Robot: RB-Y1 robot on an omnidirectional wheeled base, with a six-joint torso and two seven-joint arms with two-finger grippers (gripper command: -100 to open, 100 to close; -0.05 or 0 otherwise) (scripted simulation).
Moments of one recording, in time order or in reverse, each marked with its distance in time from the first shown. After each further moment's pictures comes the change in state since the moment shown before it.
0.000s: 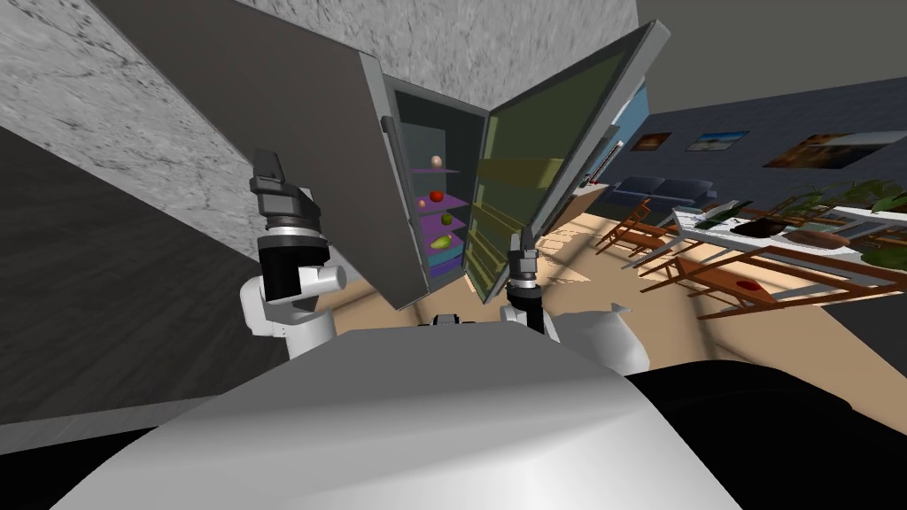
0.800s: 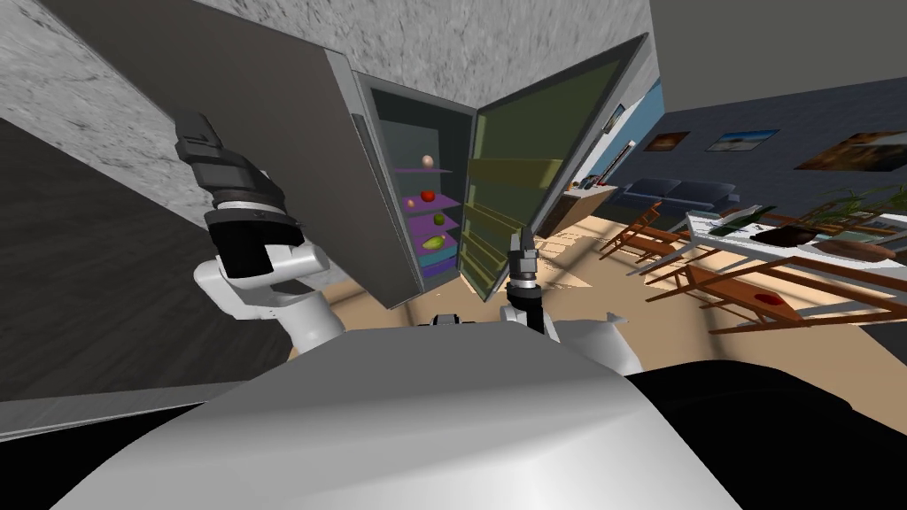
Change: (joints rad) left arm -0.210 0.013 0.149 0.022 -0.050 0.229 0.020; right arm 0.000 0.000 0.000 0.000 0.000 0.000 0.000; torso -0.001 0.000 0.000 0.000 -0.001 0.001
